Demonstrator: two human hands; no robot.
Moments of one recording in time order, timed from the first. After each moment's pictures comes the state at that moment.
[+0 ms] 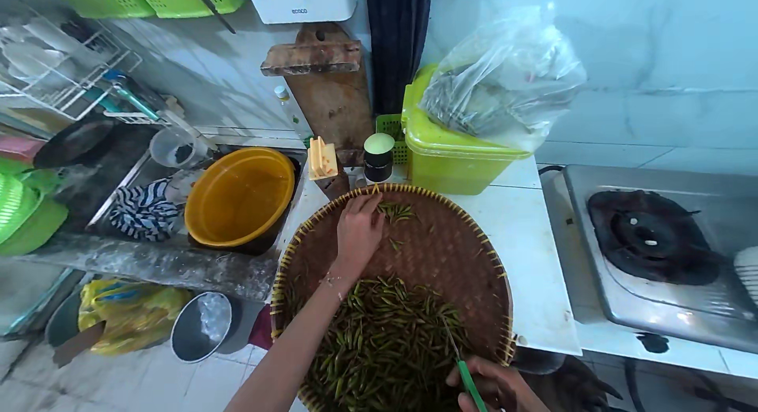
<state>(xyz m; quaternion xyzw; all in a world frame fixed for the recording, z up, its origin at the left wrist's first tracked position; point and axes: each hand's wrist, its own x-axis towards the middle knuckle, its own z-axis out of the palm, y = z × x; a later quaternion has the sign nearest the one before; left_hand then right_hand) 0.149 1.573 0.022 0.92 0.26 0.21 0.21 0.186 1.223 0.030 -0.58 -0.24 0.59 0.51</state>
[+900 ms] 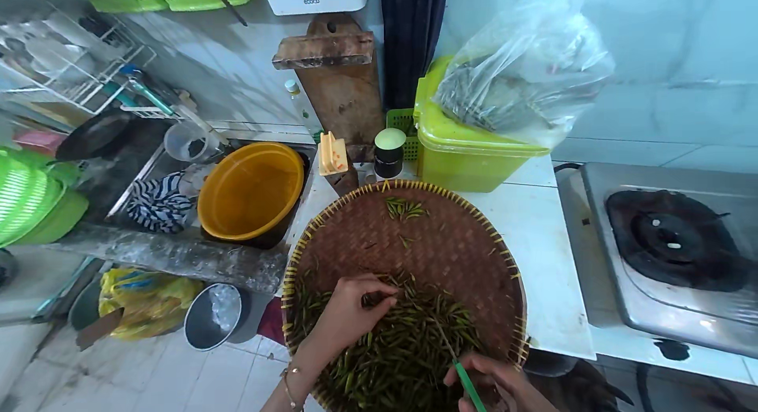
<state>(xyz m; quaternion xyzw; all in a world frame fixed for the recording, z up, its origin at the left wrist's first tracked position) 0.035 1.531 0.019 0.88 0.18 0.08 0.43 0.190 1.242 0.032 -0.55 -0.31 0.60 0.48</state>
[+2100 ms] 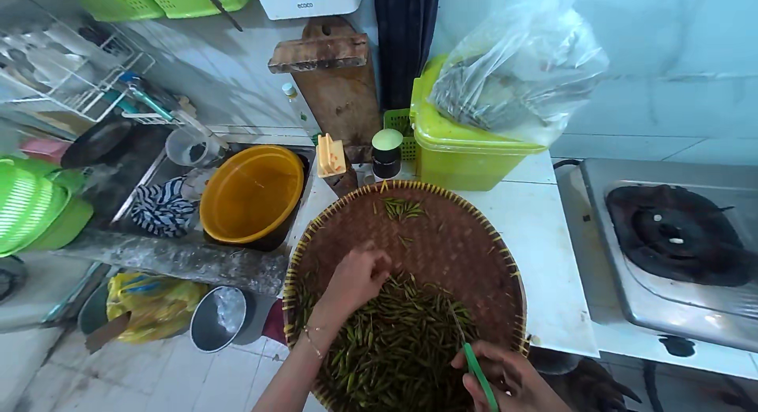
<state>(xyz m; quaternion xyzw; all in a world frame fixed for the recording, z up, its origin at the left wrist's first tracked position) 0.087 1.559 0.031 0.90 0.27 -0.11 0.32 0.193 1.241 0.034 -0.57 -0.23 0.59 0.52</state>
